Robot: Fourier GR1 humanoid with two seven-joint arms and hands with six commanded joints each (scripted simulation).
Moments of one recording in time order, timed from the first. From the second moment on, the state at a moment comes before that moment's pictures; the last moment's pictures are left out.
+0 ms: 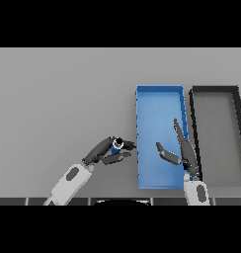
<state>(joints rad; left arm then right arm) -0.21 0.14 -0.58 -1.44 0.09 -0.11 -0.19 0.15 -0.13 0.11 -1.76 0.16 0.06 -0.03</state>
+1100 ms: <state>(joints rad) -0.25 0.12 -0.59 -1.59 0.06 -0.15 -0.01 0.14 -0.20 0.07 -1.85 -0.17 0.29 -0.11</state>
